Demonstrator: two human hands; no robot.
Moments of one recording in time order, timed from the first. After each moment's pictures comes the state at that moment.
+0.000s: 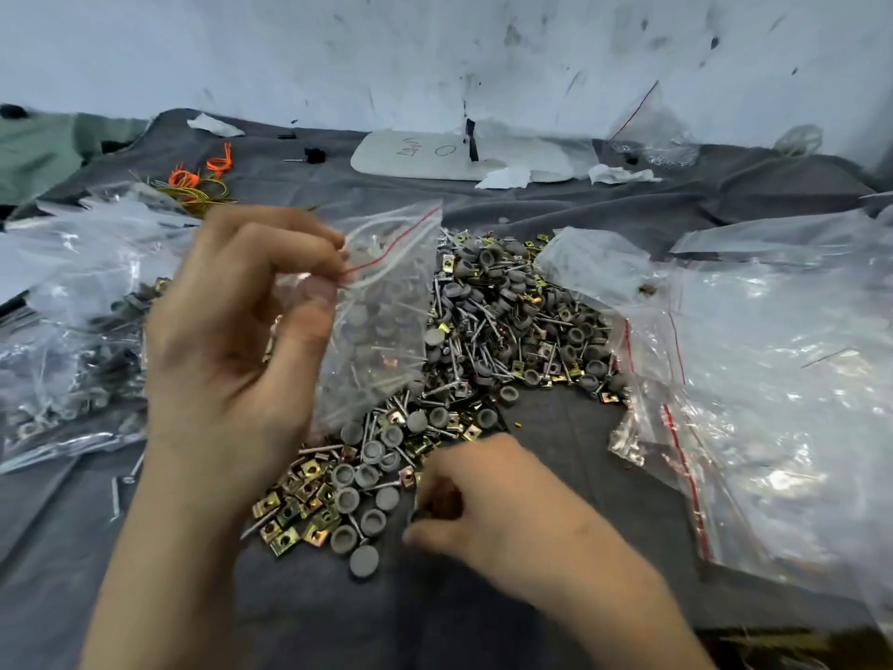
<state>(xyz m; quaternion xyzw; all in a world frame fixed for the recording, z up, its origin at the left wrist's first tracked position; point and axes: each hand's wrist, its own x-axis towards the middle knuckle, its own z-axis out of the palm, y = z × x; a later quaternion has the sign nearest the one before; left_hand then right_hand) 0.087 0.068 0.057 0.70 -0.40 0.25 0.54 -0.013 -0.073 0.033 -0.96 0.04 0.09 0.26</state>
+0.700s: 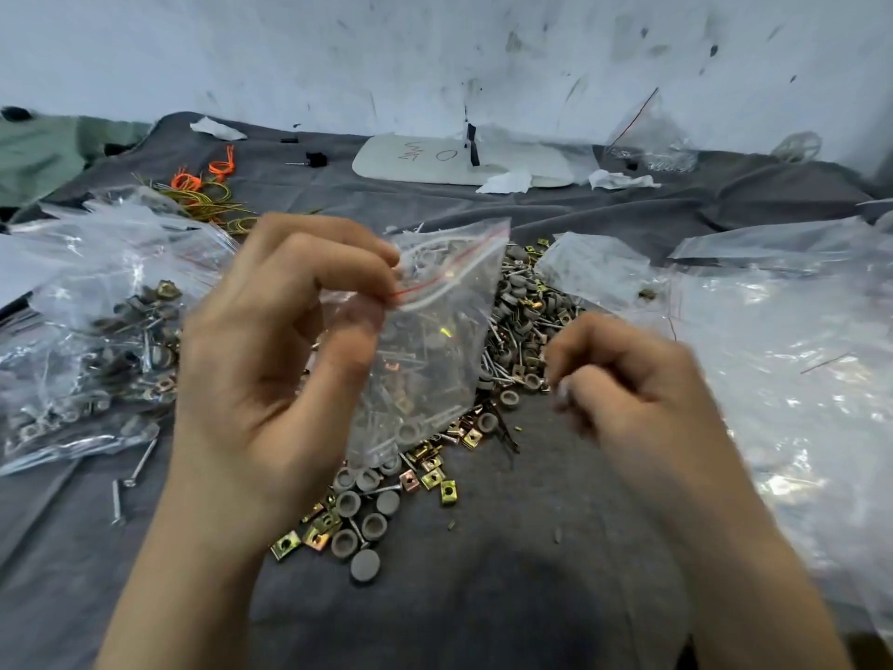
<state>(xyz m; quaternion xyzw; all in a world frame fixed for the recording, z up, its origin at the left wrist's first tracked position) 0.065 0.061 0.070 0.66 -0.46 0.24 0.55 -0.027 -0.123 0.062 -0.81 0.05 -0.23 0.54</state>
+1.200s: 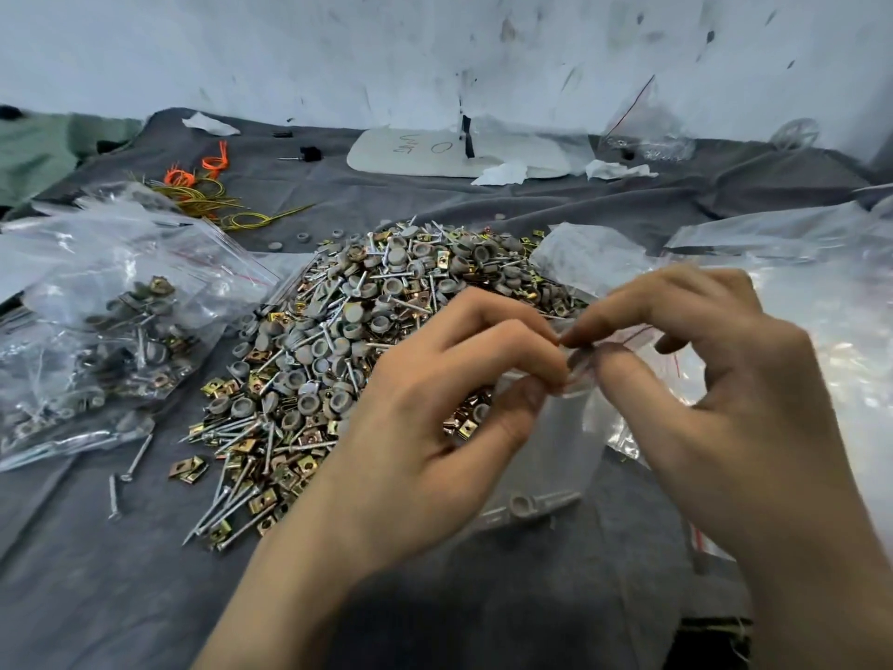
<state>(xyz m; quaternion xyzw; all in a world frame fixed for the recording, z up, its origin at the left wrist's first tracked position) 0.034 0.018 0.064 0.68 -0.54 0.09 0.50 -0.051 -0.125 0.086 -0.88 0.04 -0.36 0.31</state>
